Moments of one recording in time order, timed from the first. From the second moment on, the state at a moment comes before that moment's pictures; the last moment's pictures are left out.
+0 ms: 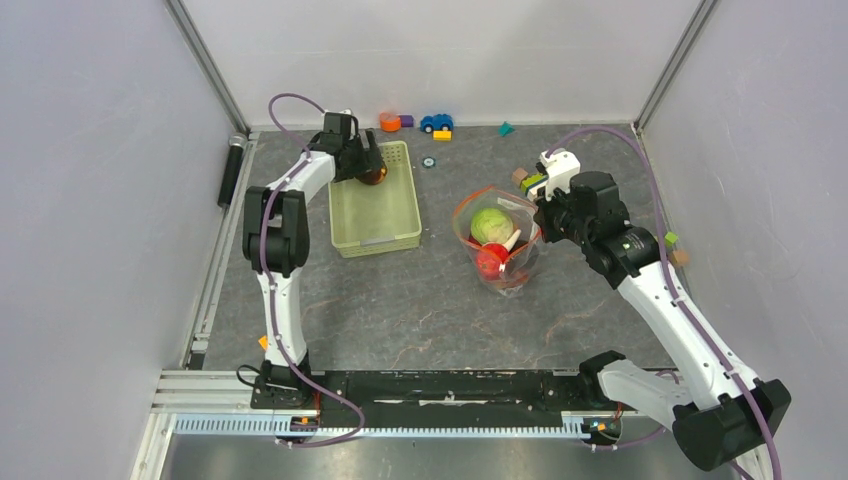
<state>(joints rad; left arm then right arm) -0.15 2.20 1.73 -0.33 0.06 -0.39 0.38 1.03 1.03 -0.56 0.00 -0.04</state>
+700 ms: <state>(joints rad) -0.15 2.23 1.75 -0.34 0.14 -0.39 0.38 1.04 1.03 -0.56 0.01 -0.04</state>
